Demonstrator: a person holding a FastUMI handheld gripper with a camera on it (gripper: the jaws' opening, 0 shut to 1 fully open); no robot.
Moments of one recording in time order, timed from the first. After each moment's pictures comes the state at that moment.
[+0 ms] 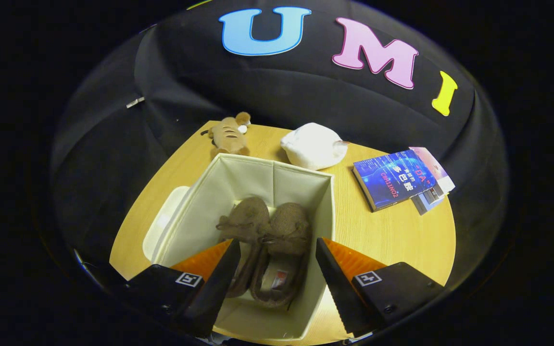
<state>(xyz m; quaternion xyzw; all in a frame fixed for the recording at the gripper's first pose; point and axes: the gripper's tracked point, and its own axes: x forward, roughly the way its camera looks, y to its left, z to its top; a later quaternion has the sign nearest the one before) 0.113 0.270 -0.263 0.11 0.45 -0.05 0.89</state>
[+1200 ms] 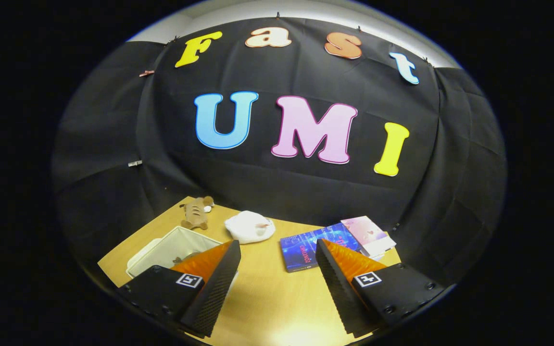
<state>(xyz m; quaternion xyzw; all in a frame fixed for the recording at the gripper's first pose) 0.044 0.037 -0.096 0.06 0.22 -0.09 0.97</state>
